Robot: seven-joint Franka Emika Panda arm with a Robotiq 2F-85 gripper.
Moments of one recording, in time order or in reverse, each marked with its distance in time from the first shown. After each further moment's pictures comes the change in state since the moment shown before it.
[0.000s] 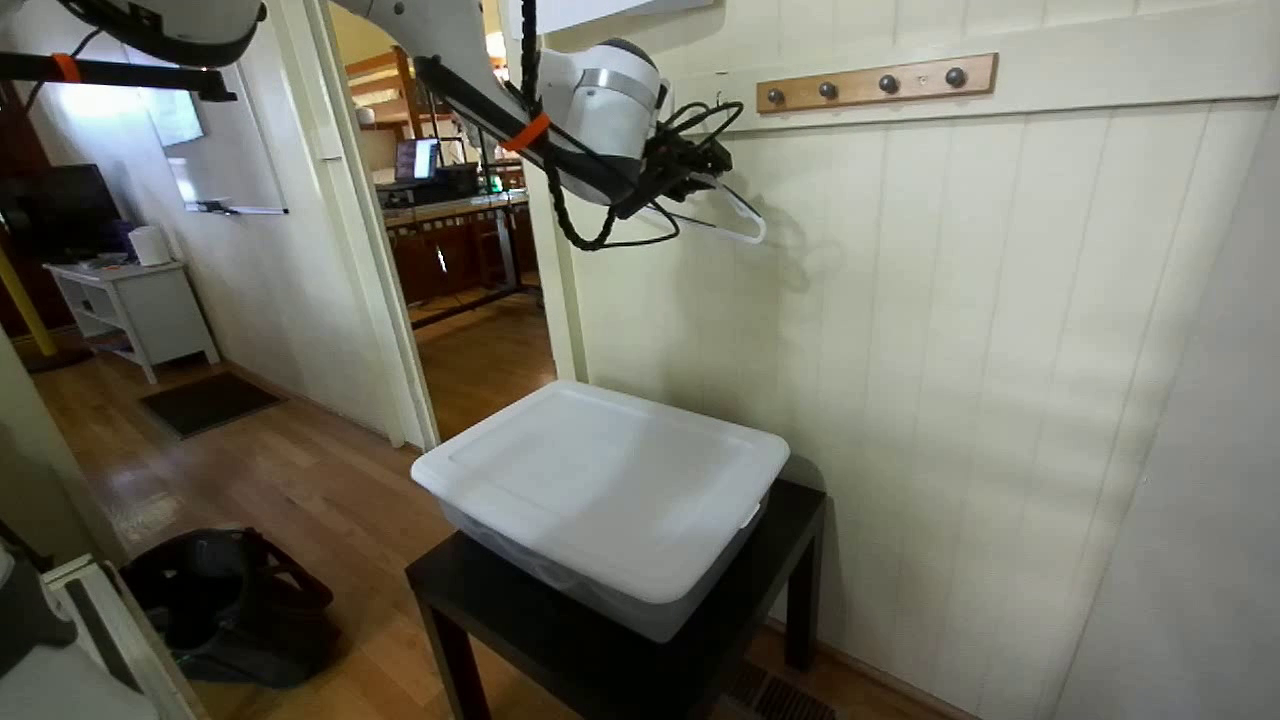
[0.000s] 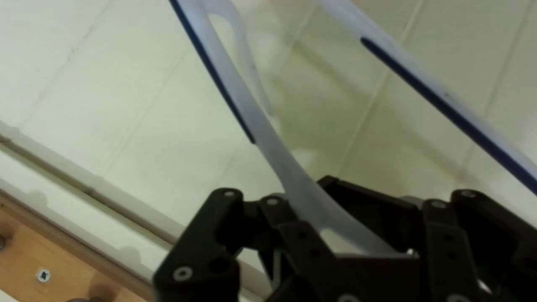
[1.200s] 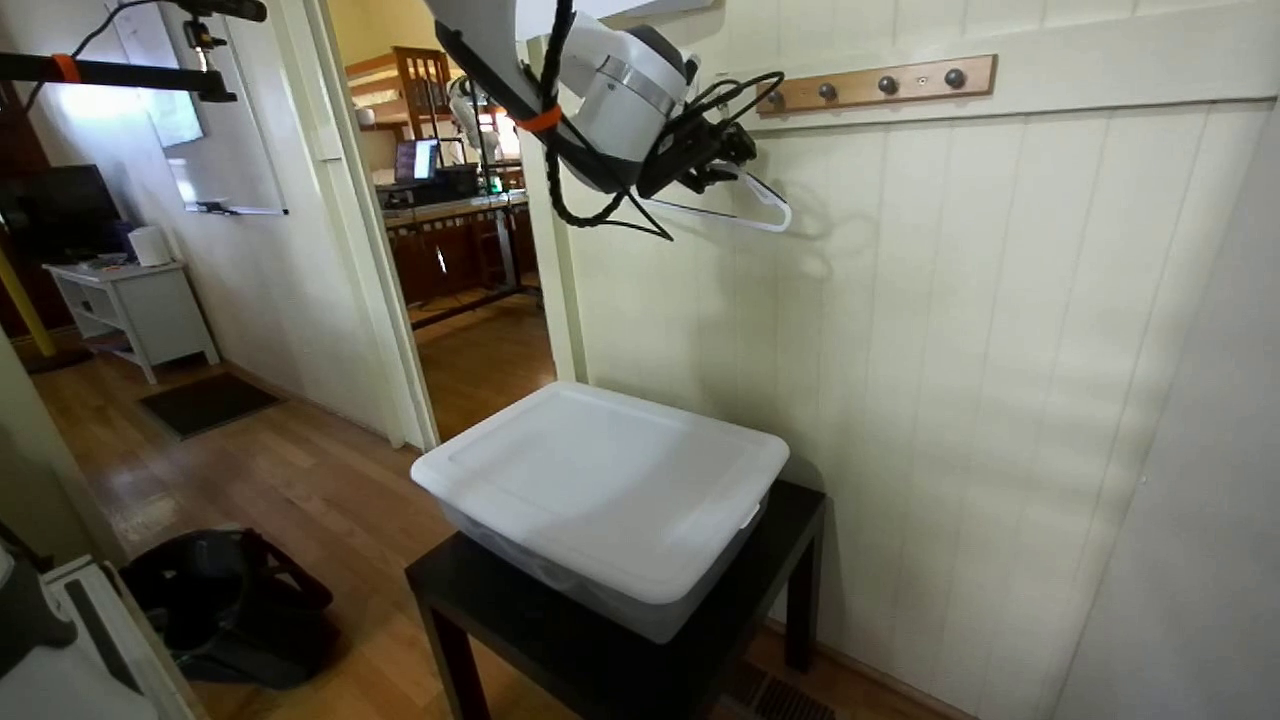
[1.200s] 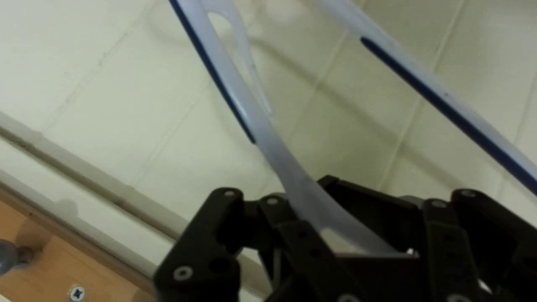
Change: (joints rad) arm -0.304 -0.134 0.389 0.028 0.078 -0.135 -0.397
